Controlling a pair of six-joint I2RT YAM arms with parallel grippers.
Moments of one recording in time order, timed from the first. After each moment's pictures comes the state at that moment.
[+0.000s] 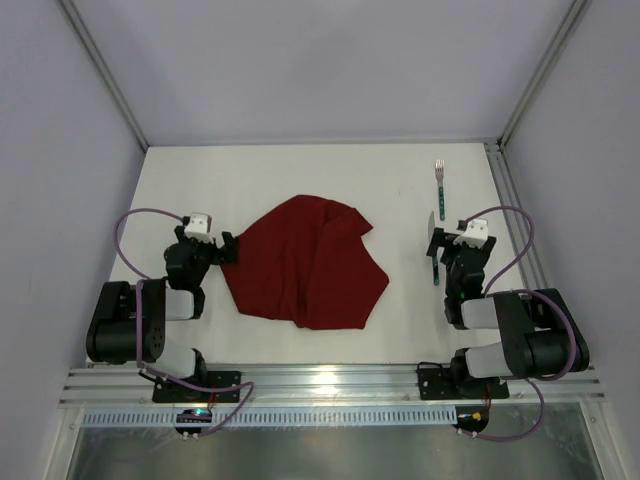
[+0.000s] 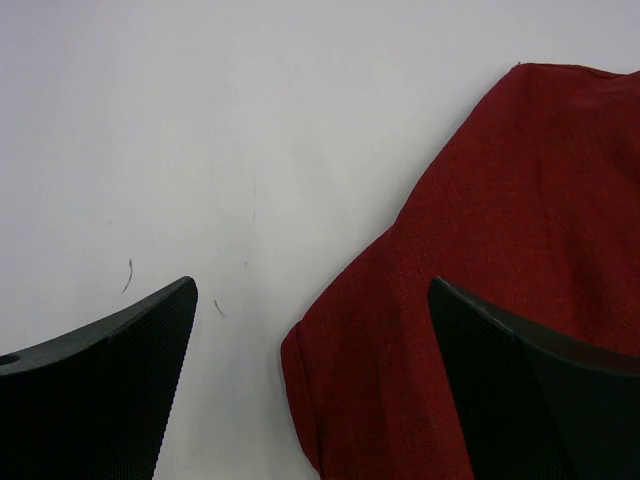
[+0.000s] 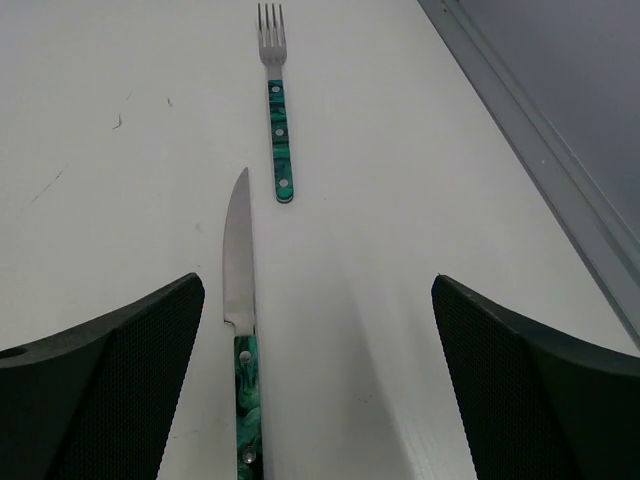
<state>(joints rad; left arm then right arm) 0.05 1.49 0.26 1.05 0.24 0.00 0.09 1.39 0.16 1.11 0.34 0.00</state>
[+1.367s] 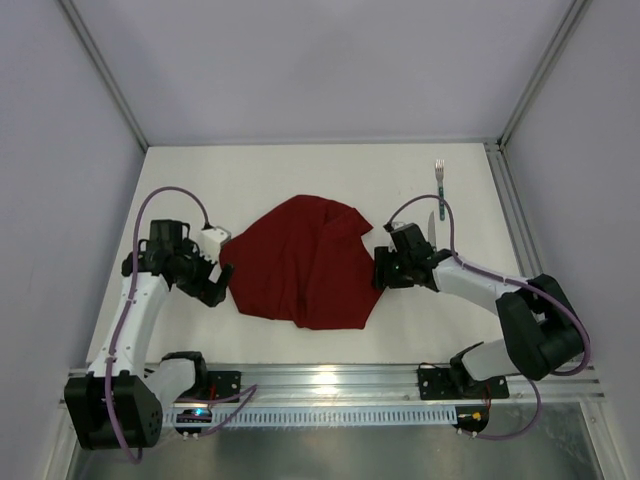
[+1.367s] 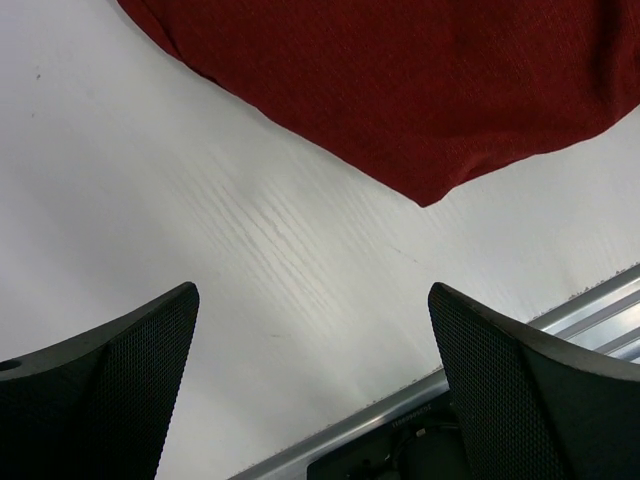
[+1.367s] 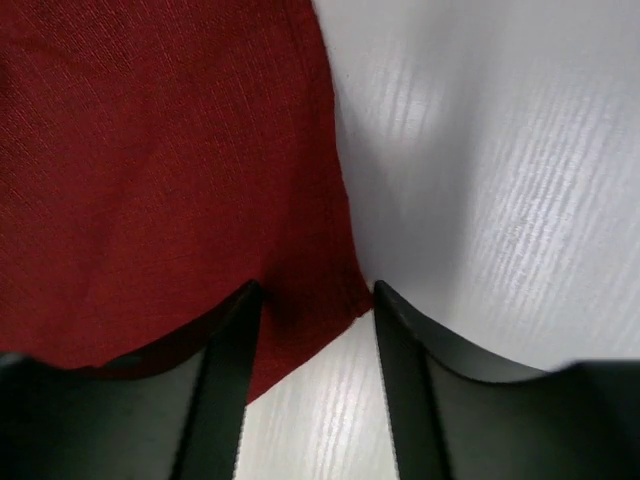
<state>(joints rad) 0.04 1.04 0.82 -0.93 0.31 0.55 0.47 1.40 0.65 -0.23 -0.09 0.40</state>
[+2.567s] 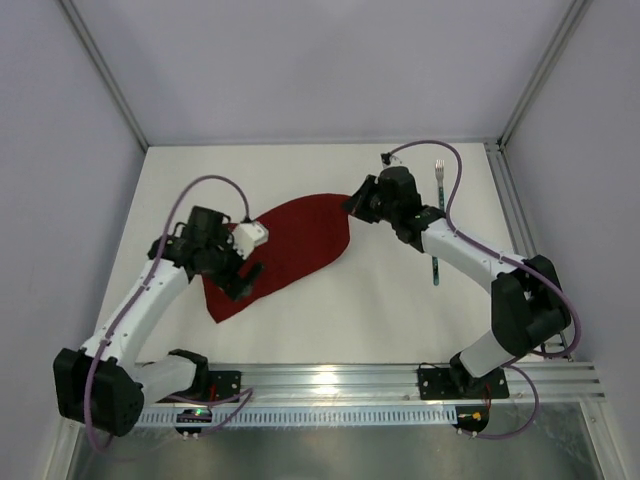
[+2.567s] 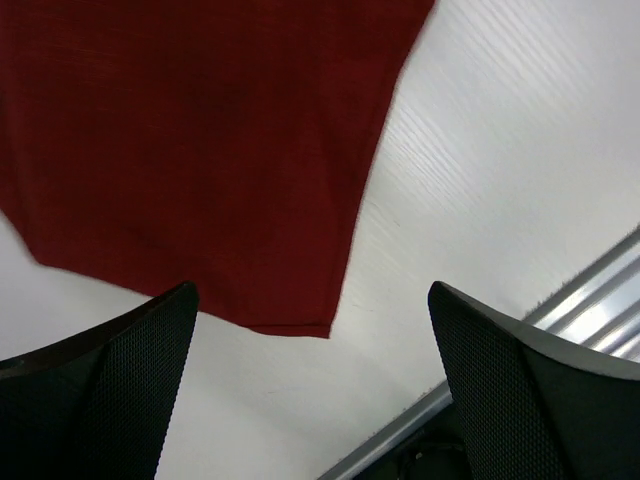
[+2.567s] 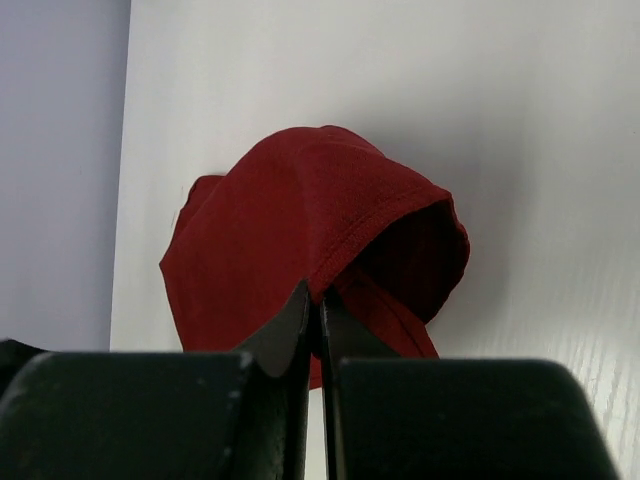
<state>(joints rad) -0.20 1.10 0.99 -0.91 0.29 0.47 0.49 1.55 1.10 0.00 -0.11 0.77</state>
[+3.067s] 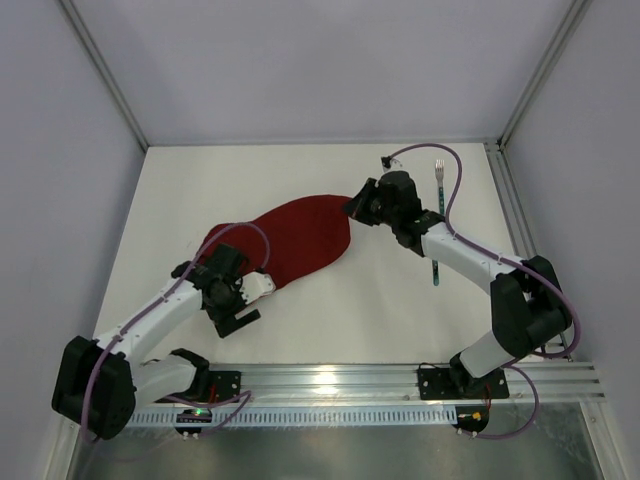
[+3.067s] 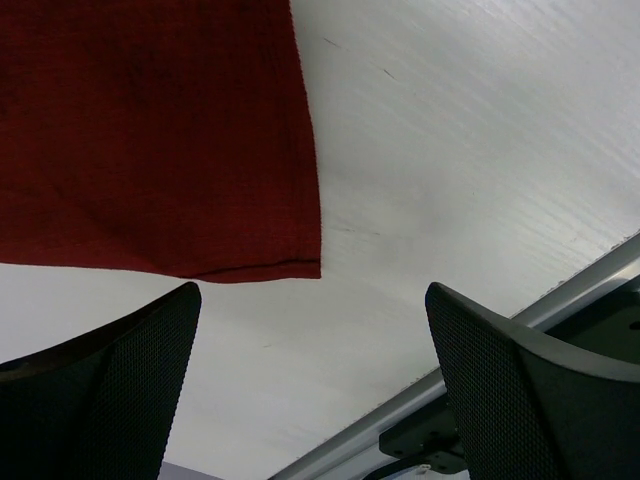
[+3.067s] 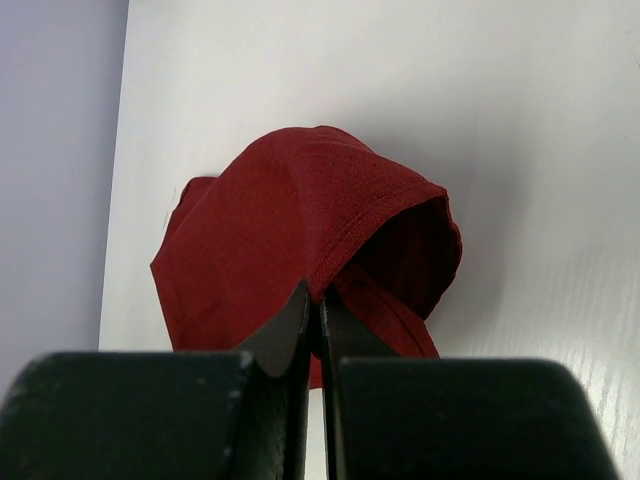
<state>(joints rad) -0.43 1.10 0.66 -0.89 0.01 0.64 0.49 1.54 1.03 0.06 -0.10 0.76</state>
